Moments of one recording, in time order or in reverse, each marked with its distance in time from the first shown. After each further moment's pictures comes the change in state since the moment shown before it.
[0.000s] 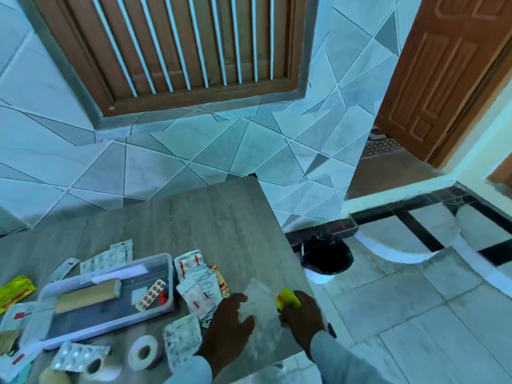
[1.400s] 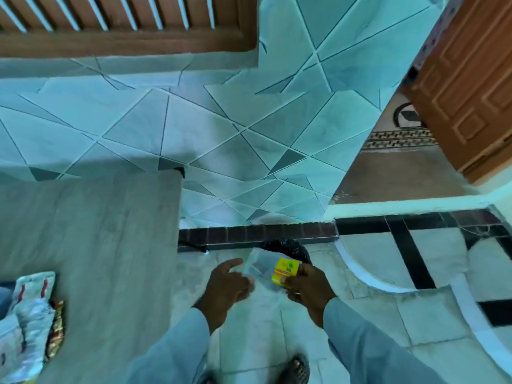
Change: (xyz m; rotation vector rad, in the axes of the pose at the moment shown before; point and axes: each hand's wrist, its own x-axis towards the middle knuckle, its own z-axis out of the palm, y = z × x) left_hand 0.264 0.247 0.187 -0.936 -0.006 -0.534; right_hand 0.315 -0.092 -0.272 0.088 -0.346 0.274
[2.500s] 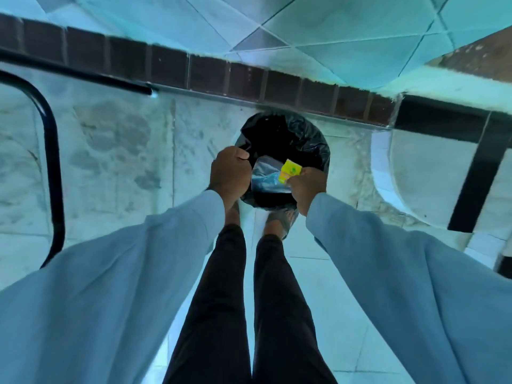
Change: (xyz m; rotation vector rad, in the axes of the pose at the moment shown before) left_hand 0.428 -0.169 0.060 0.541 0.312 -0.135; right_hand 0.433 0.171 -0.075 -0.653 0.322 0.385
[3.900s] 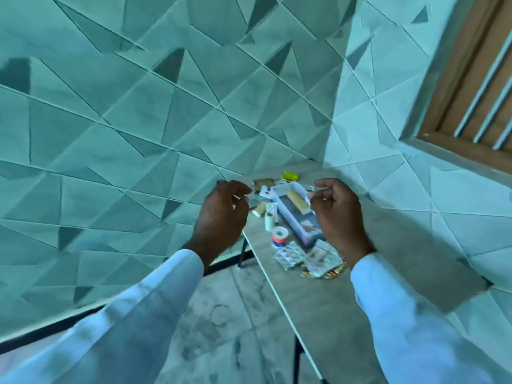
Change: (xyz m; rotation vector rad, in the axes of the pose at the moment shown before) left_hand -0.716 -0.271 -0.533 -0.306 1.507 0.351; right_hand -0.887 -0.043 0.114 0.019 -0.612 -1.870
